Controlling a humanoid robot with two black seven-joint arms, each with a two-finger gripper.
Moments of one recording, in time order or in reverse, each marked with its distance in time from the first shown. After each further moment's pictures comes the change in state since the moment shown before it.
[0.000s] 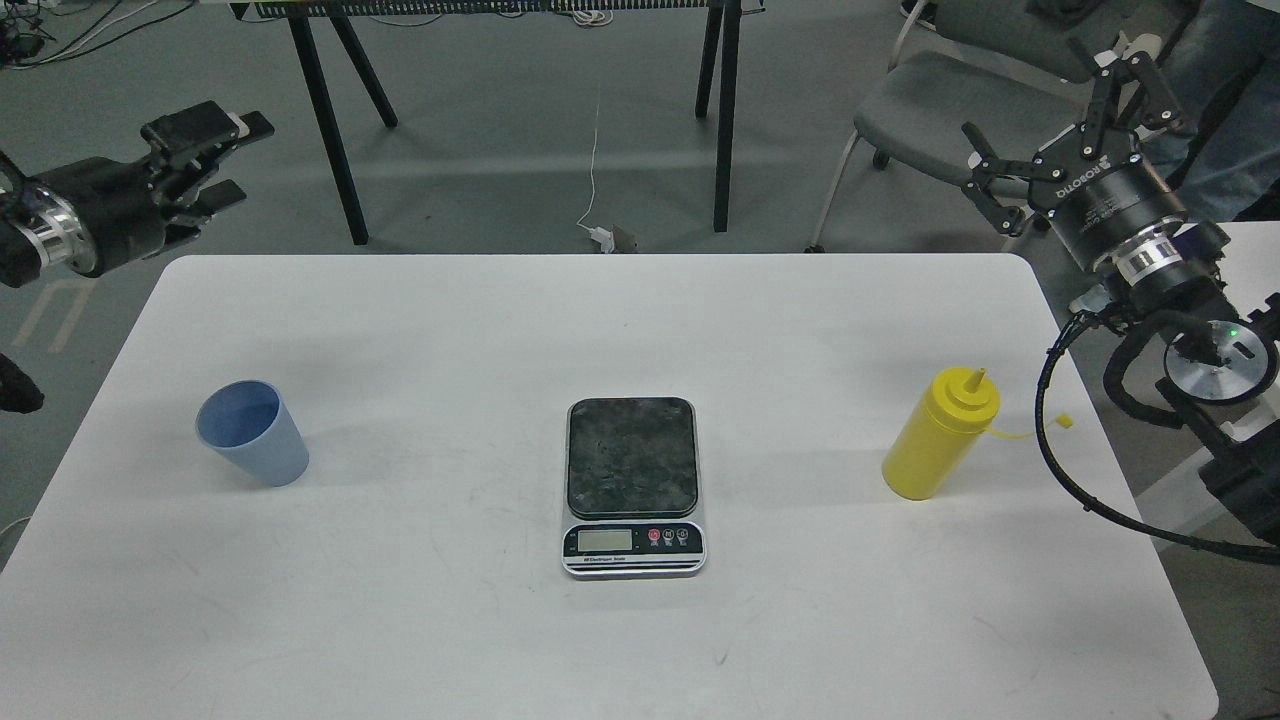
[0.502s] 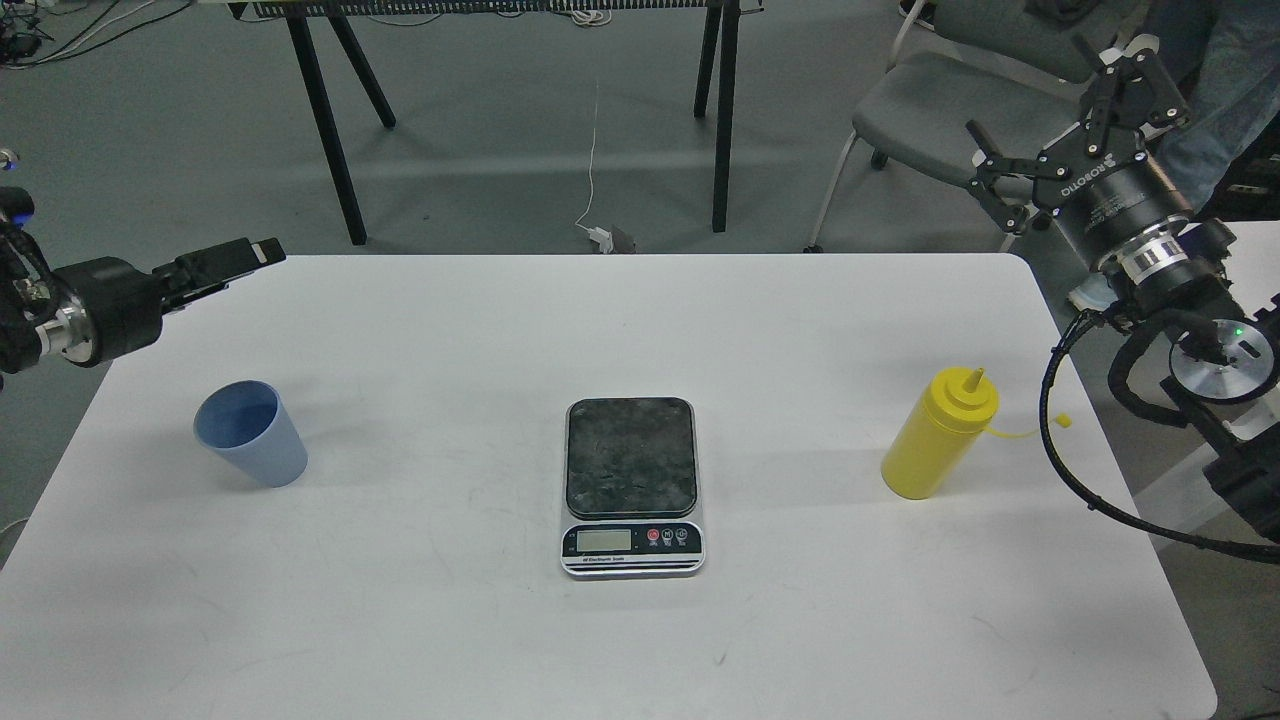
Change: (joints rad) left arm 0.139 0.011 0.012 0.023 0.286 0.093 -0.100; right arm 0.000 -0.007 0.003 0.002 0.000 0.000 0.001
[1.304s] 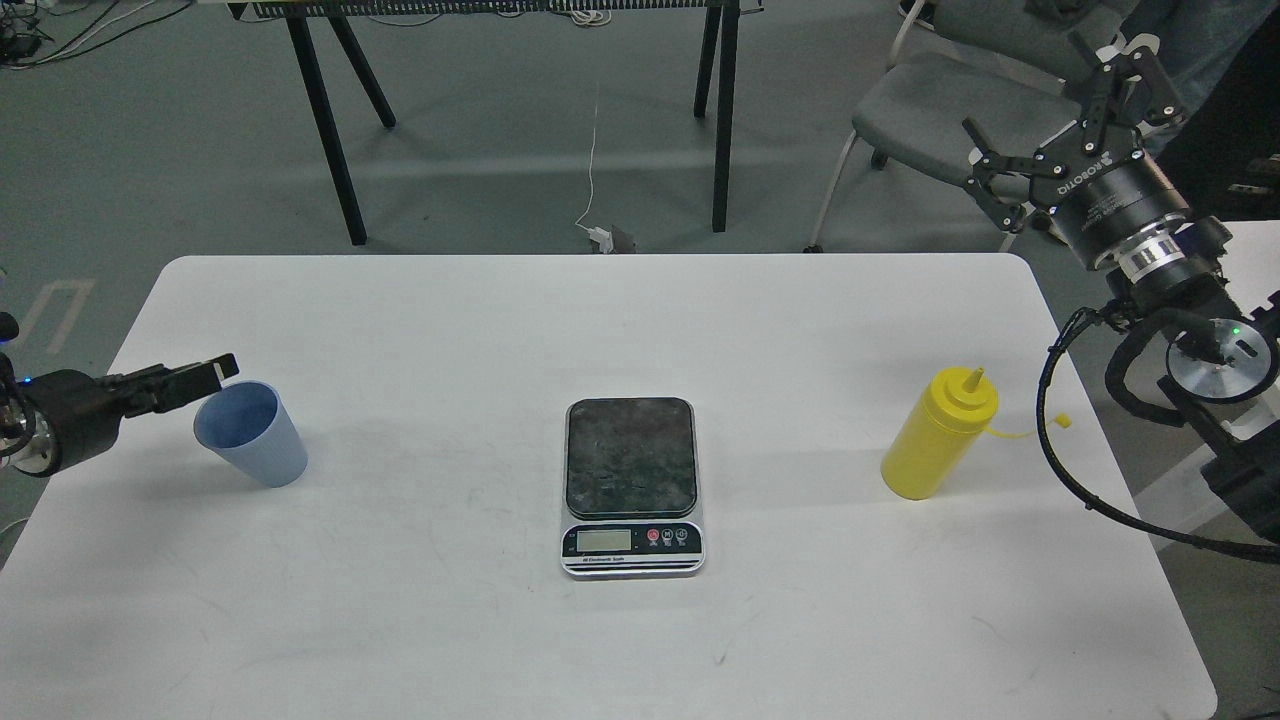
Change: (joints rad) left arm 0.168 0.017 0.102 0.066 0.149 0.226 -0.064; right arm 0.000 0.001 -0.001 0.010 0.000 0.000 0.001
